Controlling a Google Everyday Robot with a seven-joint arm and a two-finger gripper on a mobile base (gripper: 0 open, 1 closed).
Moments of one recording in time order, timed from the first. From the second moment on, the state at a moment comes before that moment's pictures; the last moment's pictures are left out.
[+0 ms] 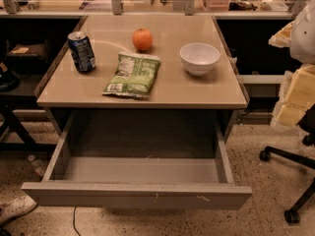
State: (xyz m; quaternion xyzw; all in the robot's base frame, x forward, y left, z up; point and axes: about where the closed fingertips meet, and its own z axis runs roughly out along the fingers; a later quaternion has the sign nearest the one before) arm 0.438 -0.216 0.978 -0.60 0.78 -0.04 0.16
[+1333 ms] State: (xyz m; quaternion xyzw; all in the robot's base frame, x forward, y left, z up) arm 0.438 -0.216 0.979 -0.60 0.78 -0.04 0.16
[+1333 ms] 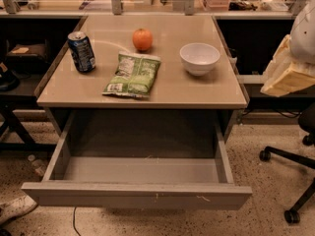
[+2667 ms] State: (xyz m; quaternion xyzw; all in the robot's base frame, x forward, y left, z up) arm 0.383 -0.223 0.935 -0.57 0.81 -0.04 0.11
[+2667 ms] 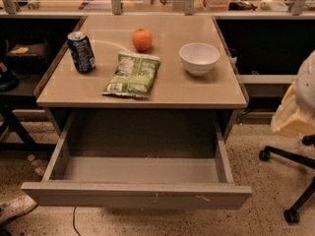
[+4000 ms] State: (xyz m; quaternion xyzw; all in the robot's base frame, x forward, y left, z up) arm 0.324 -0.217 0.844 -0.56 0.83 0.02 0.03
